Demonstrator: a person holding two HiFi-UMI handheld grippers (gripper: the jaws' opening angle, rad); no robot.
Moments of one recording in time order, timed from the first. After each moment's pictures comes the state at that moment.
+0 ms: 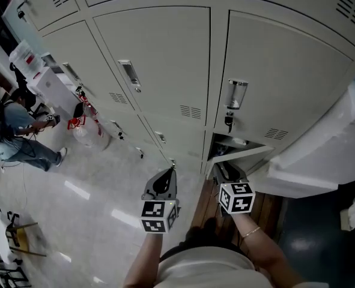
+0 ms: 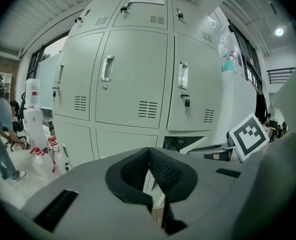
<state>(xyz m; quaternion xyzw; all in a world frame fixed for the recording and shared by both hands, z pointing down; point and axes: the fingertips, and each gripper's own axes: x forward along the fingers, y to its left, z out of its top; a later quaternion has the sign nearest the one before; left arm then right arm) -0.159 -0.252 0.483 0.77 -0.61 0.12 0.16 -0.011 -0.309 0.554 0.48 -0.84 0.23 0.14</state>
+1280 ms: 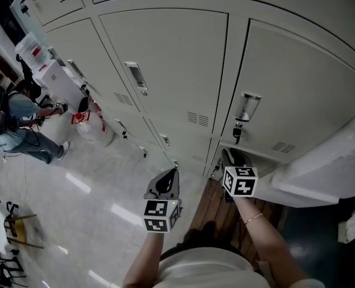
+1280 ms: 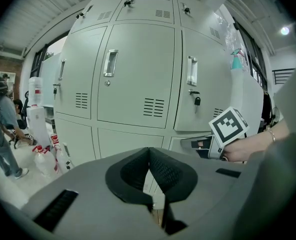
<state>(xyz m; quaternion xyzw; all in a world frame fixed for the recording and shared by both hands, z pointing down) -0.168 -0.281 0.491 0.75 -0.62 0.12 0.17 -0.015 -0.399 0.555 0.49 -0.83 0.21 0.15</state>
